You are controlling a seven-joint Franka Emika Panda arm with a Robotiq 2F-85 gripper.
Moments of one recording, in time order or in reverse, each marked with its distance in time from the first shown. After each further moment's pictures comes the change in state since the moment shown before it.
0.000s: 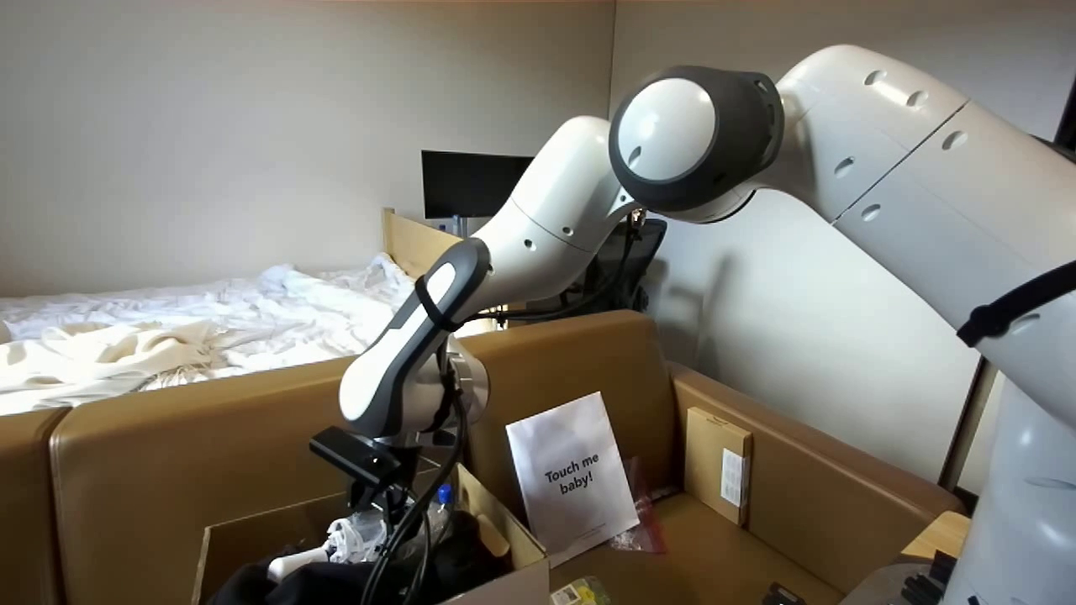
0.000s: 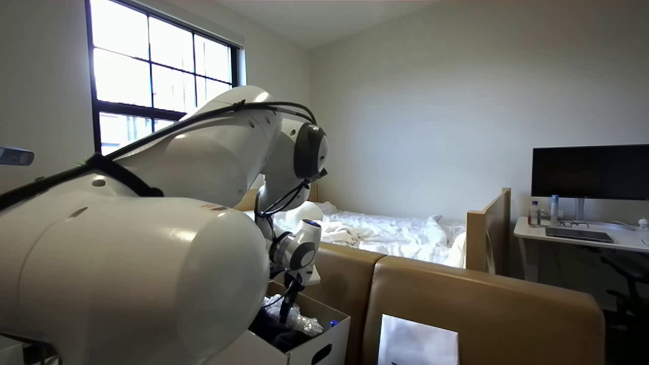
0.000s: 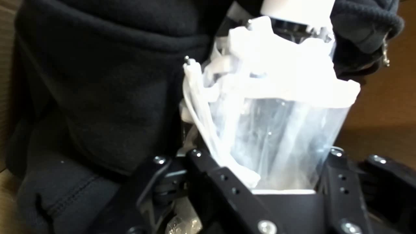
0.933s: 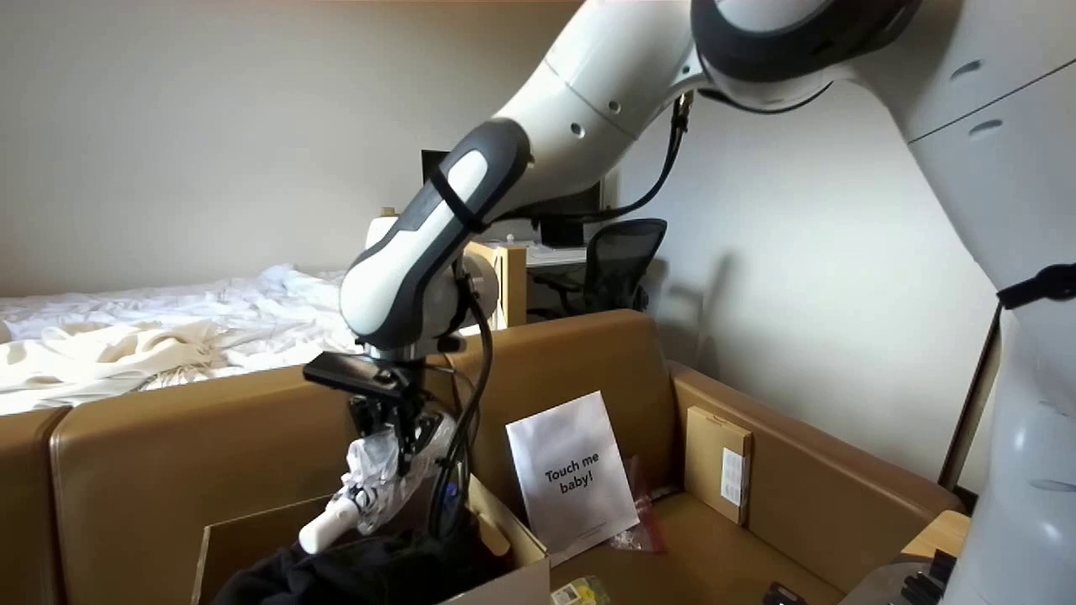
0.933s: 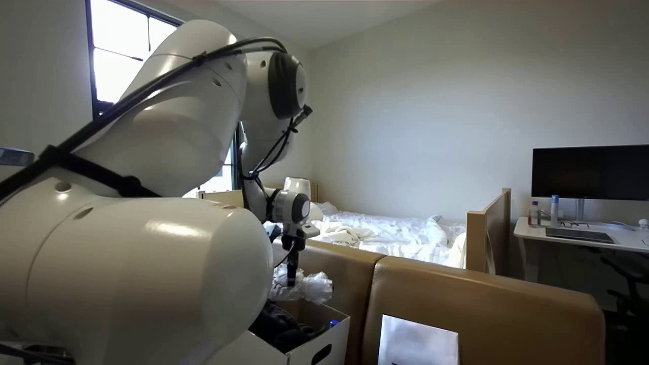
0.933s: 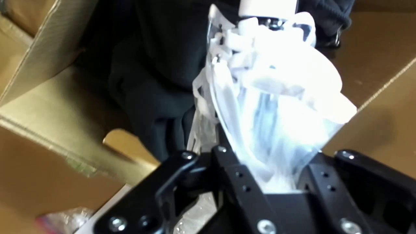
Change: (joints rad) arm 0.126 -0.354 -0.149 -0.185 -0.205 -0.160 0.029
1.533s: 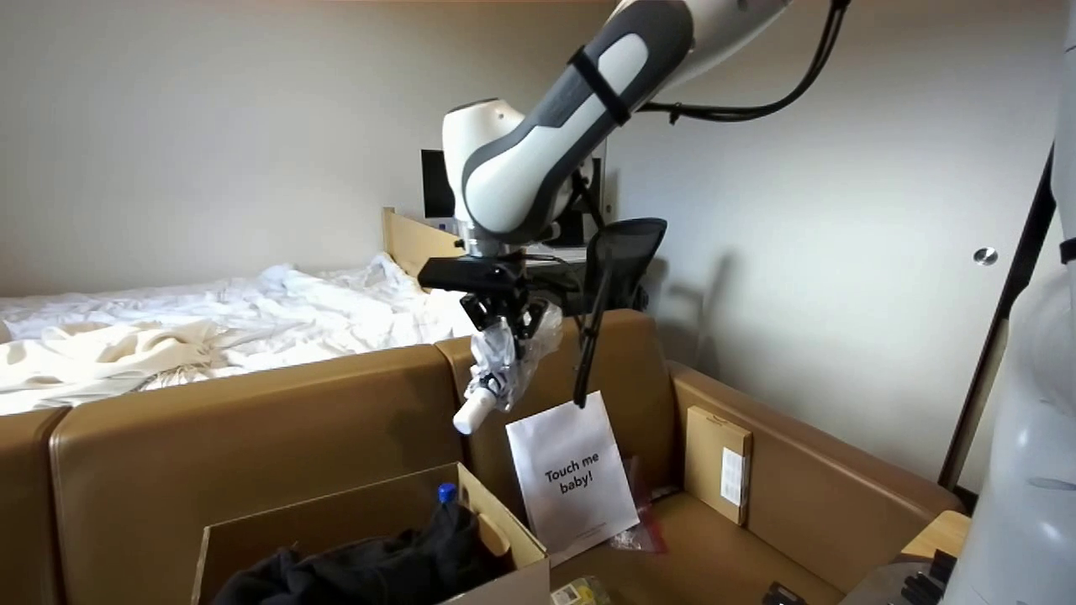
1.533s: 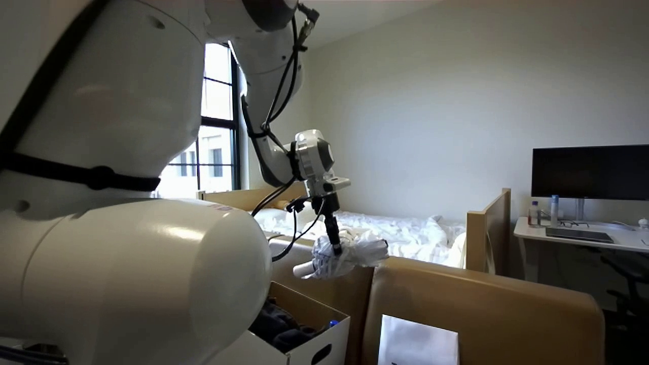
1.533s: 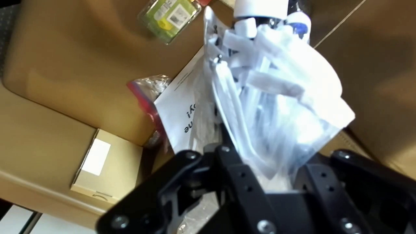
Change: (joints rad) arm -0.071 -0.423 -0.121 -0.266 -0.404 -0.185 0.190
